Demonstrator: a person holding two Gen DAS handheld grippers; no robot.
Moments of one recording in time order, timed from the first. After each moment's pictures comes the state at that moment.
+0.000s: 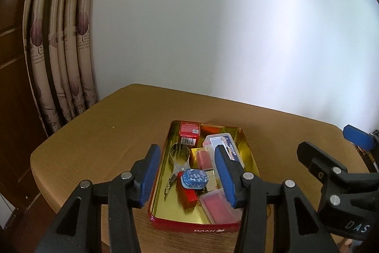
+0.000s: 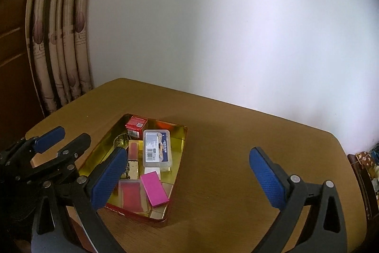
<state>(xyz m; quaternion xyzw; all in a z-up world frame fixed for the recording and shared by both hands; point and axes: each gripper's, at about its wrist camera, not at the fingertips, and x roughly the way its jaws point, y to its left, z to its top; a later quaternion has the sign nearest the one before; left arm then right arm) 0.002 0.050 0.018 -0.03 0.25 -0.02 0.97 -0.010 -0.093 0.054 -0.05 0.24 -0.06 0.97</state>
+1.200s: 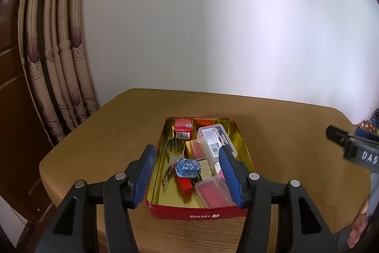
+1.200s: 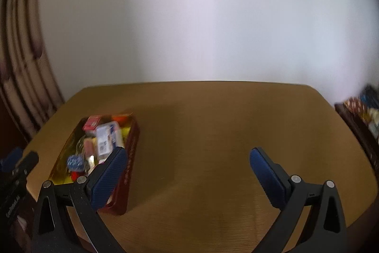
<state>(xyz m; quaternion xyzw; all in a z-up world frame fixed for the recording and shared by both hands) -0.021 0.024 0.020 0.03 0.25 -0.02 0.97 -0.037 -0.204 0.034 0.08 0.26 -0.15 0.95</state>
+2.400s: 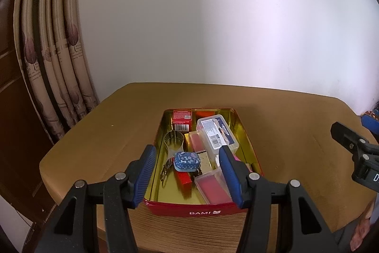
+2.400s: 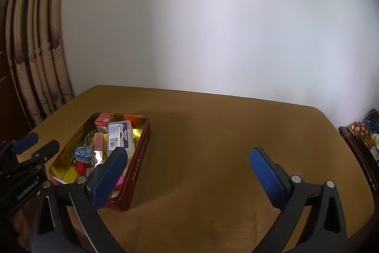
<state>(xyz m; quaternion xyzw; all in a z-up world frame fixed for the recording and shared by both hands) -0.012 0.017 0.008 0.04 0.27 -0.02 0.96 -0.048 -0.171 0.036 0.01 0.23 -0.11 0.97</state>
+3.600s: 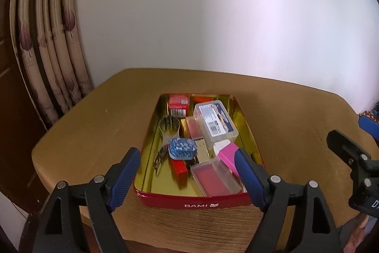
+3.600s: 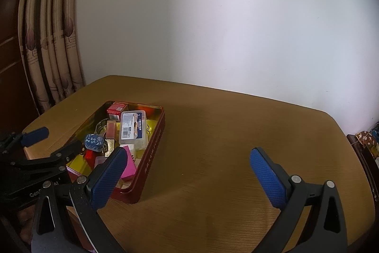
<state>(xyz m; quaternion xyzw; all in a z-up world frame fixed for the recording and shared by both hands) 0.000 0.022 -0.009 0.02 0.31 -0.03 0.95 -0.045 -0.154 0.025 -0.01 0.25 -0.07 0.97</state>
